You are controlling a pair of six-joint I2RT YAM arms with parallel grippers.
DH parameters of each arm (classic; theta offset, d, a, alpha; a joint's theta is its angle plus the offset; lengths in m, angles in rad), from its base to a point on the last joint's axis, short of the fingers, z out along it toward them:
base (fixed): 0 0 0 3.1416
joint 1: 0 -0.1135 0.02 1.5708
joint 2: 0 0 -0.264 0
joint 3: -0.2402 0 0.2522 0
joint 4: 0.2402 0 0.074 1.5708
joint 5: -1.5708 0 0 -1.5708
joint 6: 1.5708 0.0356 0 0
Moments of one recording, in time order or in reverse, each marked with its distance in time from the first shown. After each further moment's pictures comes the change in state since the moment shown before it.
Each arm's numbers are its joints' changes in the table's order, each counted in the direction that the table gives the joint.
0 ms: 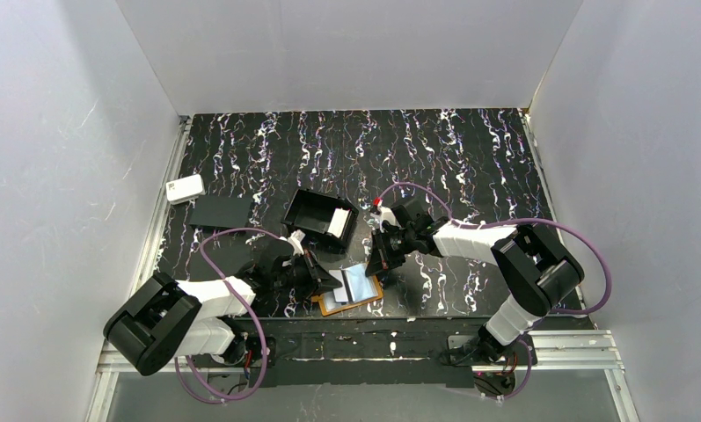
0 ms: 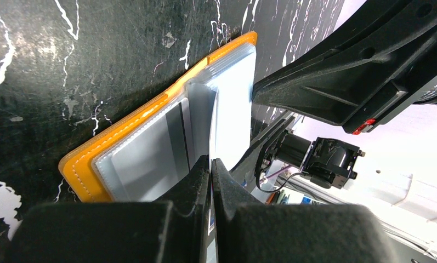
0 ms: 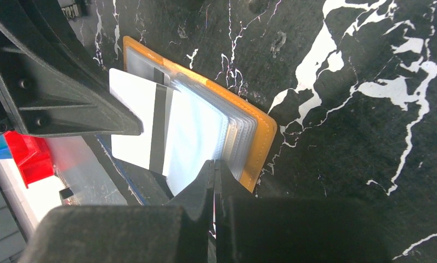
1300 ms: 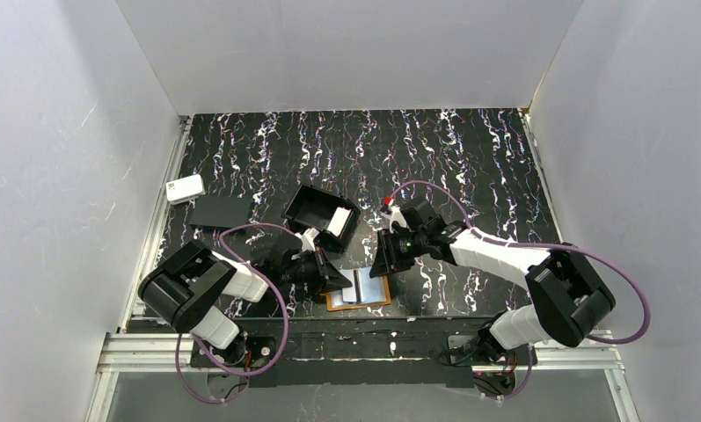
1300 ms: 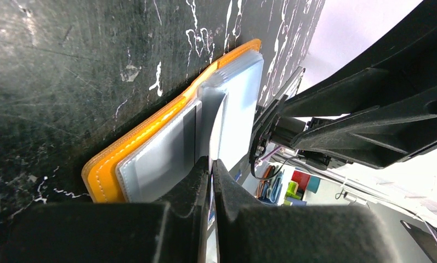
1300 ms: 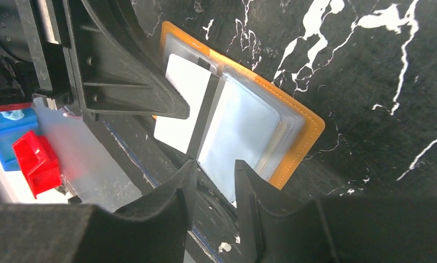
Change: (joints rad) left arm -0.002 0.276 -0.057 -0.232 -0.150 0.021; right arm -0.010 -0.212 0.032 0.138 -0.072 0.057
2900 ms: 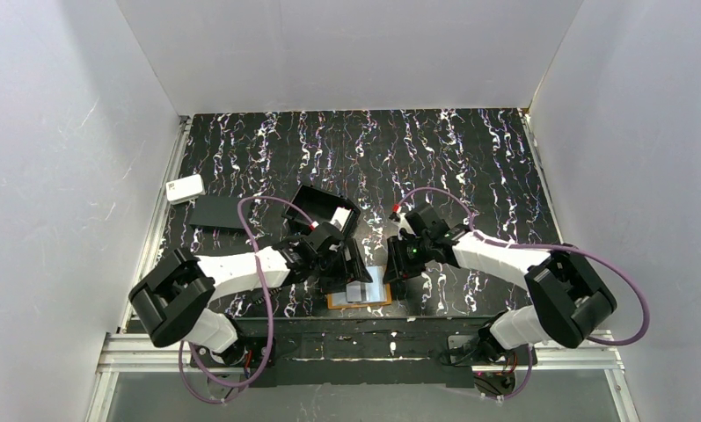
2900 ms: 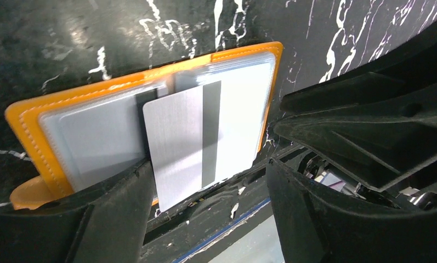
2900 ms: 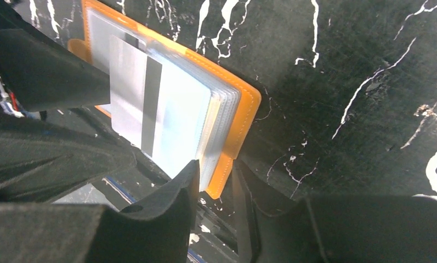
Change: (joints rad) left arm 0.246 -0.106 -0.383 0.779 0.395 0.065; right arm 0.024 -0.016 0.058 0.072 -0.100 -0.027
